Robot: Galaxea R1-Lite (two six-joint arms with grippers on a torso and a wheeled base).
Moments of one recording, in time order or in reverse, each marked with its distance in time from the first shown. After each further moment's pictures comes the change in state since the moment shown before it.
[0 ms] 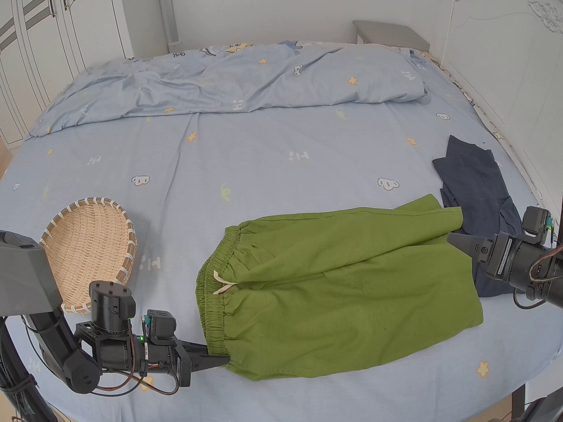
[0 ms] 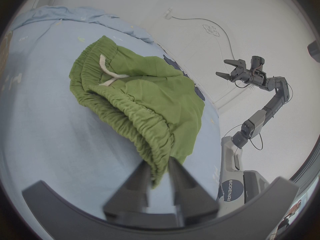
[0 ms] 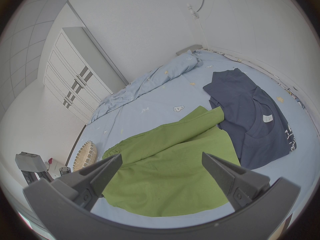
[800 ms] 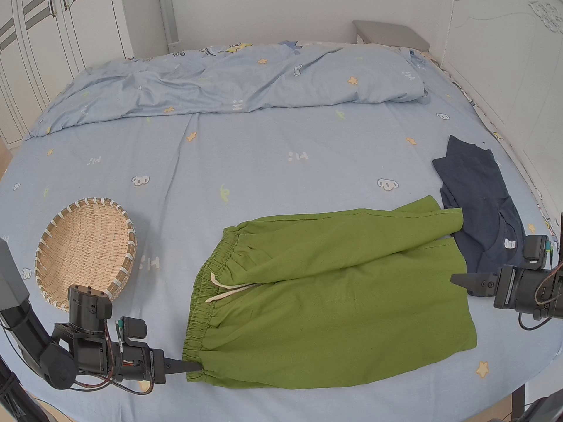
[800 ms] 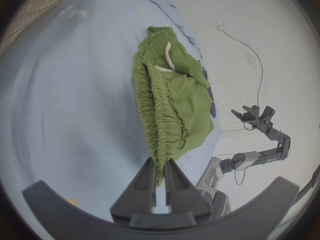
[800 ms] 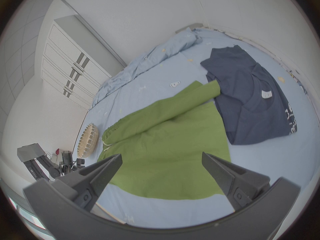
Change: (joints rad) left arm 0.126 -0.133 0.039 0.266 -0.026 -0.307; right arm -0.110 -0.042 0.051 0.167 0.209 -0.028
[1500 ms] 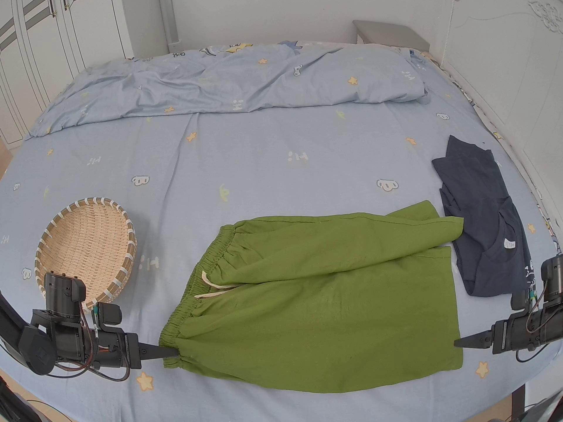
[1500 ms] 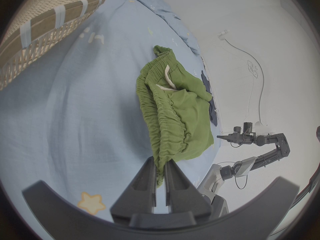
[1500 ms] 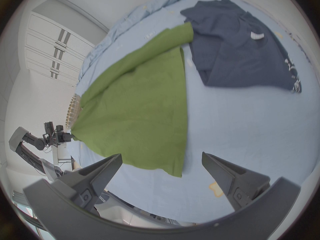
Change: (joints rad) left arm 0.149 -0.148 -0.070 0.240 -0.043 0.065; right arm -0.382 0.192 0.184 0.076 0.338 -0.354
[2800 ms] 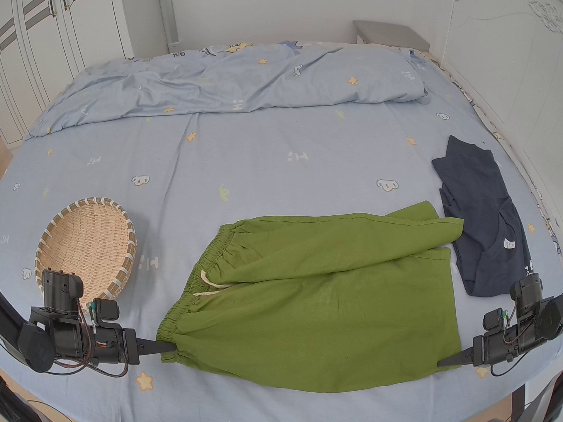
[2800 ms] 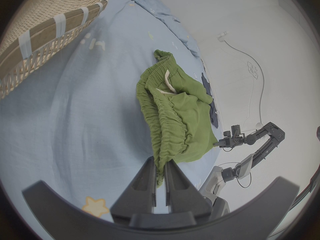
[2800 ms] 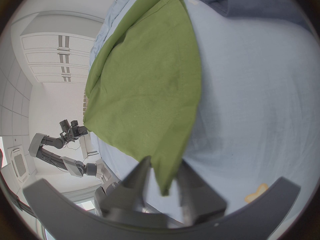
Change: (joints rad) left arm 0.019 -0.001 -0.012 -0.005 0.001 0.007; right arm -0.011 0.375 0.060 -0.198 0.260 -0.021
